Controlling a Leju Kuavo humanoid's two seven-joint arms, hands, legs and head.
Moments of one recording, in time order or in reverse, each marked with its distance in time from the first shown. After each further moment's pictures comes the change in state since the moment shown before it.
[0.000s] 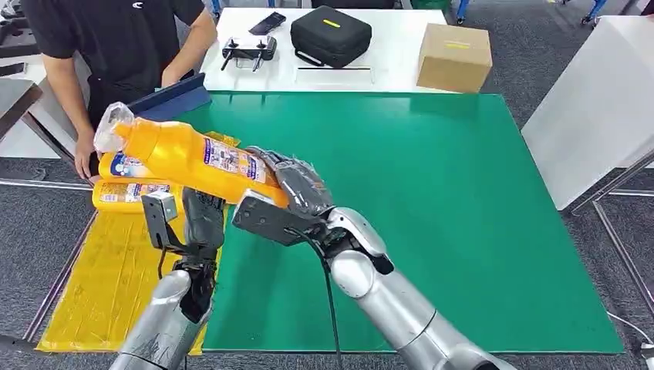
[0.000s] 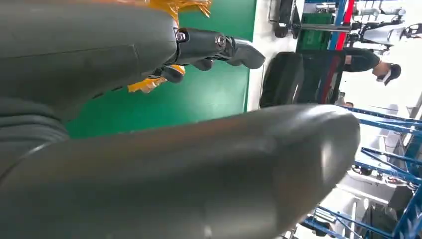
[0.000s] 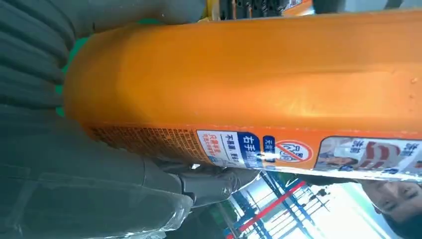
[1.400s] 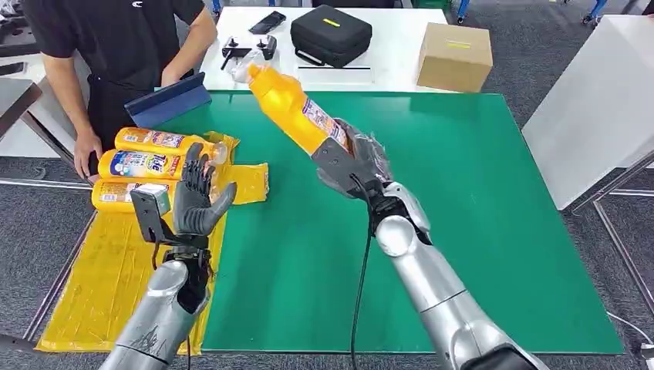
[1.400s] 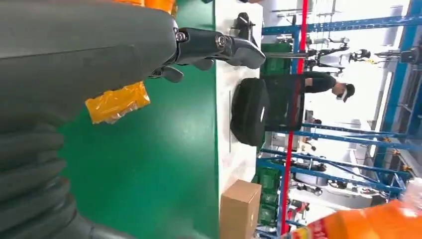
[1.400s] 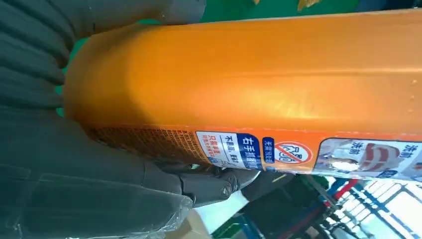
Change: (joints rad) left arm -0.029 0.011 0.005 -0.042 -0.093 0.089 -0.064; right arm -0.051 -0.050 -0.285 0.176 0.034 -0.057 0.027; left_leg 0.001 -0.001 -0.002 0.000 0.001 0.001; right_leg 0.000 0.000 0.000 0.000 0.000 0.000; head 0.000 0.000
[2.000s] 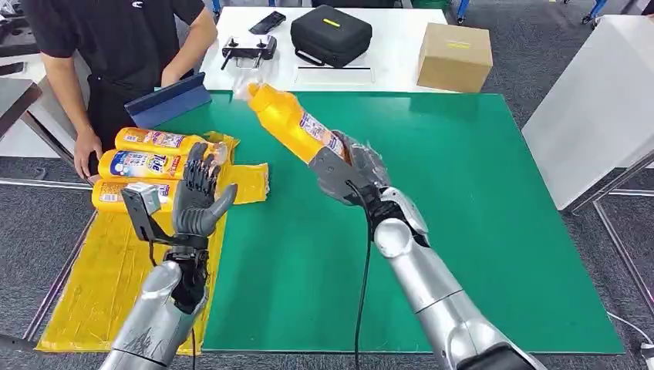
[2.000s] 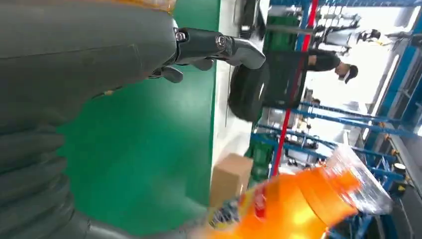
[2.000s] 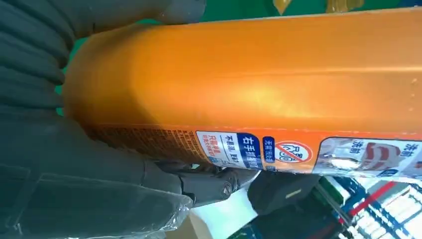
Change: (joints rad) left arm 0.018 -0.005 0.013 -0.050 0.111 -0.110 0.058; right arm -0.001 0.023 -0.015 0.085 0.044 0.023 -0.018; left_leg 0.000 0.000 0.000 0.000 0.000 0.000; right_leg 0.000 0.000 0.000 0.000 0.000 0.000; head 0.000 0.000
